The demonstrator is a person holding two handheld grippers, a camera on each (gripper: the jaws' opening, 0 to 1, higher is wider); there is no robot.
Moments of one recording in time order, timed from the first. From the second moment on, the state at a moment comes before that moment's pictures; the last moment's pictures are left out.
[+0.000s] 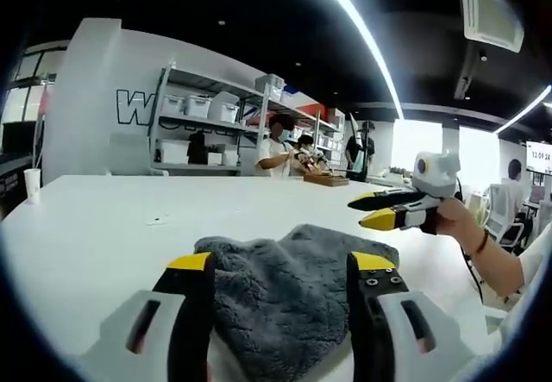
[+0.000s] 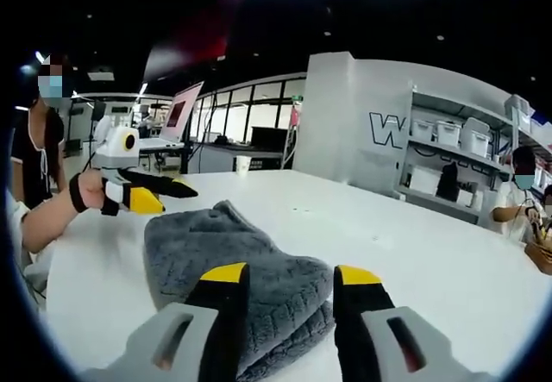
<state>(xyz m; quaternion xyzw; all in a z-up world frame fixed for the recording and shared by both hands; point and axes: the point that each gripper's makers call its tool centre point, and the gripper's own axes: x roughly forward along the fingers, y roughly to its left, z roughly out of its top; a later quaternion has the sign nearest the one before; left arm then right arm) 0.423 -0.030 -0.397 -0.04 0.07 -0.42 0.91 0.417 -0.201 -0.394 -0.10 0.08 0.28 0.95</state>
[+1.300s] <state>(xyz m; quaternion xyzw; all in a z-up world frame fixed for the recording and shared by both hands) 0.446 -0.030 -0.406 -0.03 0.09 -0.41 0.91 0.445 -0.198 -0.407 -0.11 0.11 0.28 0.95</state>
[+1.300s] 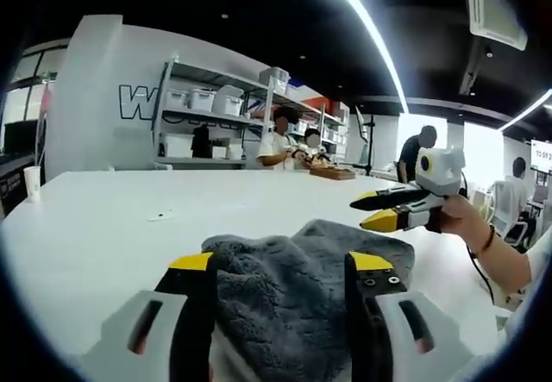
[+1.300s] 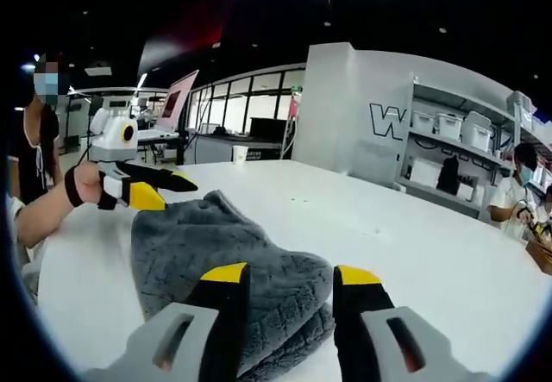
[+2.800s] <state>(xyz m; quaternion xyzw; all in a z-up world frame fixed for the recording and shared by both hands) 0.473 -0.027 -0.422 -0.04 0.12 -0.38 0.92 0.466 -0.198 -0.424 -0.07 0.14 0.28 0.95</state>
